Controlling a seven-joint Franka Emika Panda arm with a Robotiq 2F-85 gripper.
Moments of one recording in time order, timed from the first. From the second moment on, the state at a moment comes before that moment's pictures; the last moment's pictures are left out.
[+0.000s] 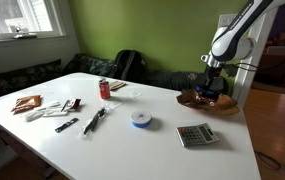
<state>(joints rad) -0.36 0.36 0.14 -2.33 0.09 2.80 -0.58</state>
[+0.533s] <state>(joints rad) -0.11 0.03 0.21 -2.47 0.16 2.81 -0.51</state>
